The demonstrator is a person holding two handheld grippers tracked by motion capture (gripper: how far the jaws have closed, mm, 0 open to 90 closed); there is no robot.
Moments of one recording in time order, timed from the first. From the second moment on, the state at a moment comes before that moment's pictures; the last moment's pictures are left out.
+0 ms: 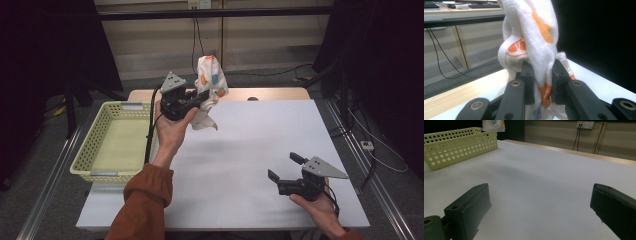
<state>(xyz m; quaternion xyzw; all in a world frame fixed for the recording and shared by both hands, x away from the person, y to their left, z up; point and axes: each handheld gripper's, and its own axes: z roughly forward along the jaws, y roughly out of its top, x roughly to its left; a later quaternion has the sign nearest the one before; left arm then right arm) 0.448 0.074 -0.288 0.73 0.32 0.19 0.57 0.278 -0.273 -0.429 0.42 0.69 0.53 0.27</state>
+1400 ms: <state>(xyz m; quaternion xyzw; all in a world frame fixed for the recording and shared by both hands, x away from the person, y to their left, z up) 0.461 0.053 -0.334 0.77 0.32 0.19 0.52 0.277 -0.273 -0.429 0.41 0.69 0.53 0.27</state>
